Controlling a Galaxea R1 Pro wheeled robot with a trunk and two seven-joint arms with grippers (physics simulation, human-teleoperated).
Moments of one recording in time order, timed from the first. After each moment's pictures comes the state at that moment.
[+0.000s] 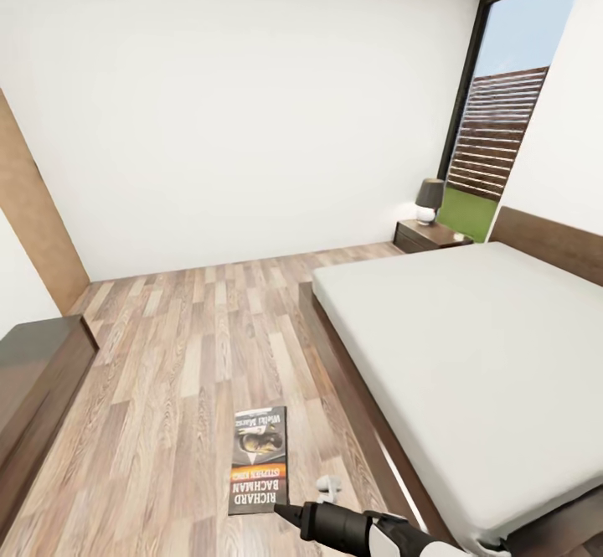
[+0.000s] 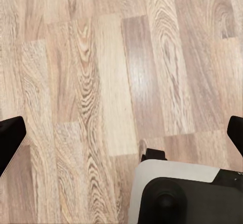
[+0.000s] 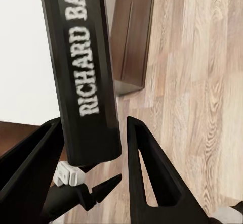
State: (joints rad) left arm -0.17 0.13 -0.53 -0.12 0.67 -0.38 0.06; right arm -0.60 0.15 -0.03 -0.01 -0.16 0.04 0.93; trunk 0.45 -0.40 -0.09
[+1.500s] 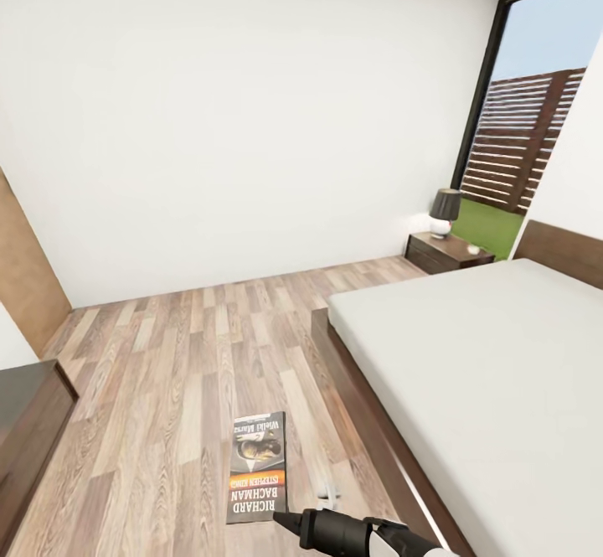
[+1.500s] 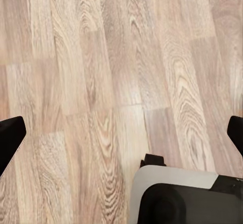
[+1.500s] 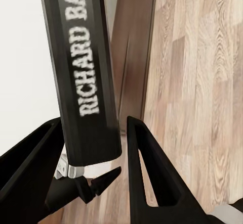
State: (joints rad) left arm -0.17 0.13 -0.53 -0.12 0.67 -0.38 0.06; right arm -0.59 0.16 -0.03 -0.01 -0.15 0.04 0.93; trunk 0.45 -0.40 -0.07
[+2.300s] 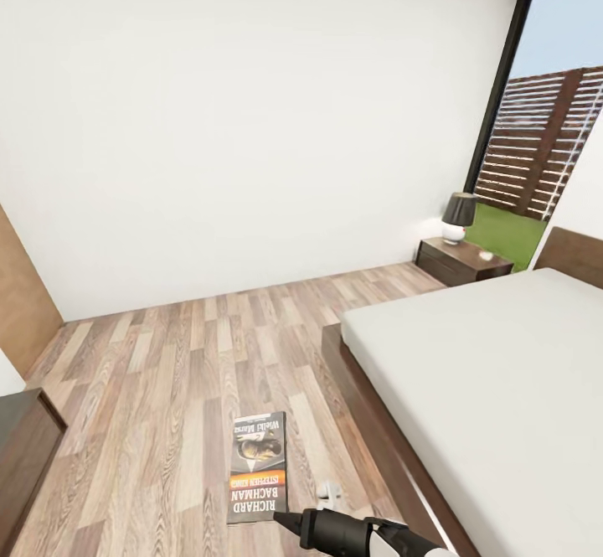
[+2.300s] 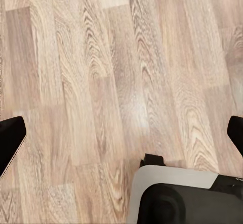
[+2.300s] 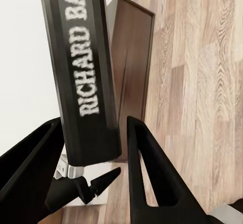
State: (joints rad) left arm -0.17 0.13 -0.53 -0.12 0.67 -0.38 0.06; right arm -0.59 0.15 -0.03 -0.02 -0.15 0.04 0.93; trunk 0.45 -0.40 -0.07
